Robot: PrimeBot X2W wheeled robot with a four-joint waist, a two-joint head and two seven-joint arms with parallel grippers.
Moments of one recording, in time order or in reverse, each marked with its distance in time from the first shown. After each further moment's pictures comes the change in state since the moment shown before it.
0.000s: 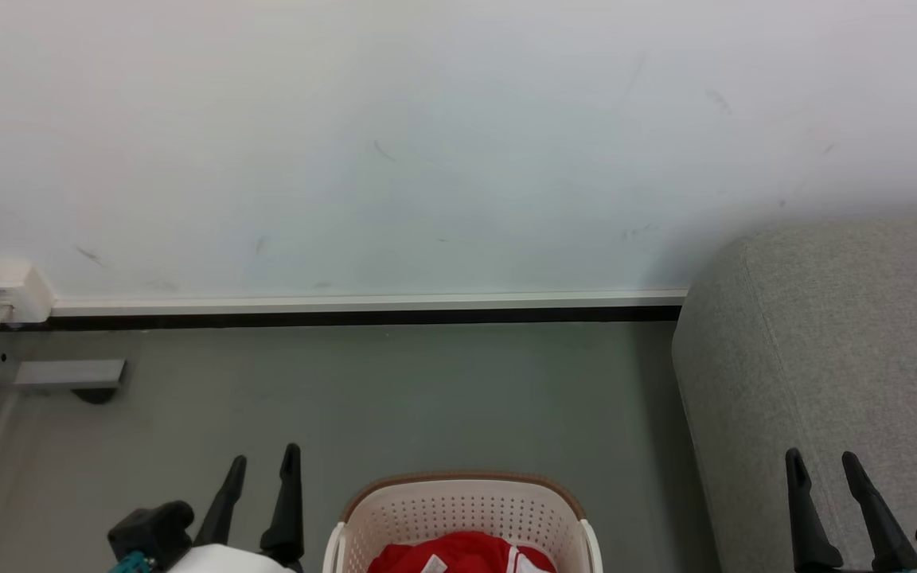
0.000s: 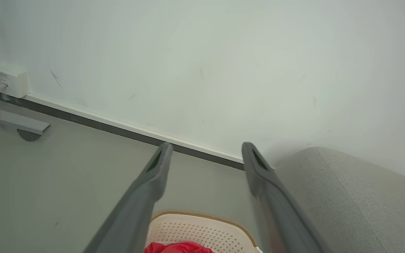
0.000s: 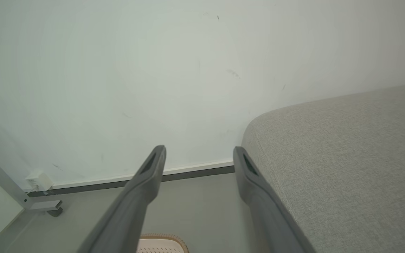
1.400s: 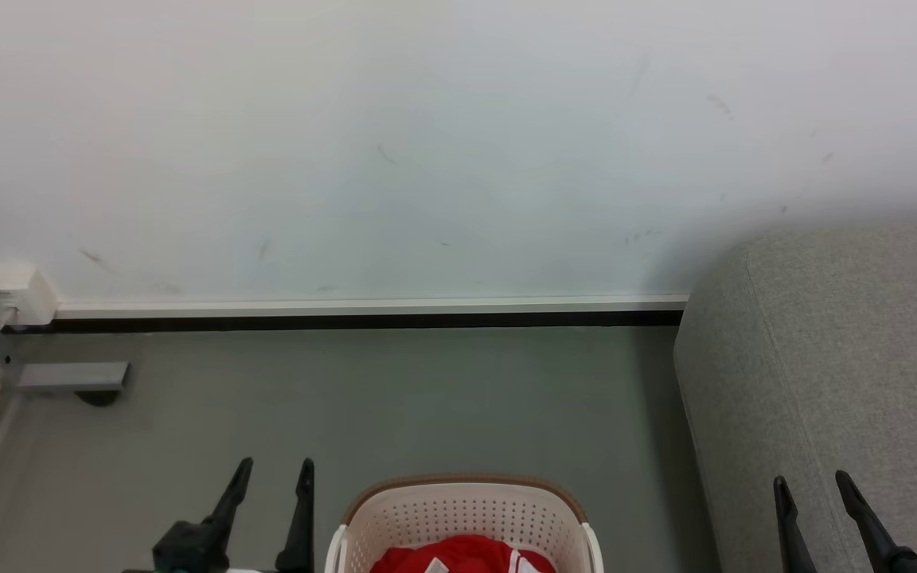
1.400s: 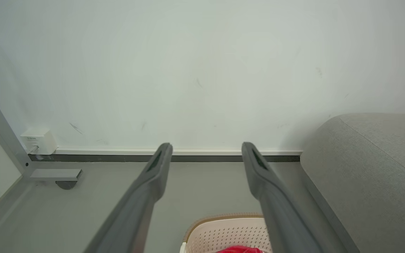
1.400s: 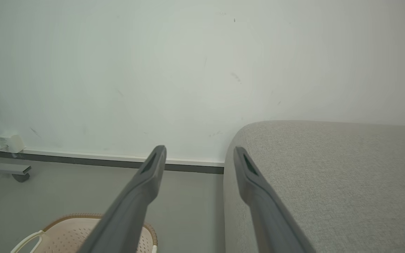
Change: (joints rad) left arm 0.017 -0.008 0.008 0.023 0.339 -0.013 -0.088; right arm 0.026 0.022 -0.026 0.047 -0.269 0.000 -0.087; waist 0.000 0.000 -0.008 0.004
